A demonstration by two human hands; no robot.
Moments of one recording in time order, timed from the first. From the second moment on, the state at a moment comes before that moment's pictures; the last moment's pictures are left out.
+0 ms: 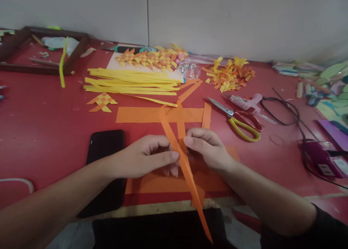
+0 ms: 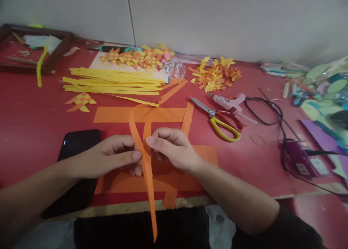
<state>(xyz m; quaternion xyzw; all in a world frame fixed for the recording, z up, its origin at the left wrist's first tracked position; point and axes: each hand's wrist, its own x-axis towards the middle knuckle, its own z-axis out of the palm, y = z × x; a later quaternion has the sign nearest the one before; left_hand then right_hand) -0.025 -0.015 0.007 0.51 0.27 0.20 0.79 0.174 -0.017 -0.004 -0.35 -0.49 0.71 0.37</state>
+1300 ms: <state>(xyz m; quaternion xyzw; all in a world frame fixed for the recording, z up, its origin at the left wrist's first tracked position) -0.022 -0.010 0.008 0.52 0.33 0.29 0.74 0.173 -0.017 -0.005 -0.38 -0.53 0.66 0.38</state>
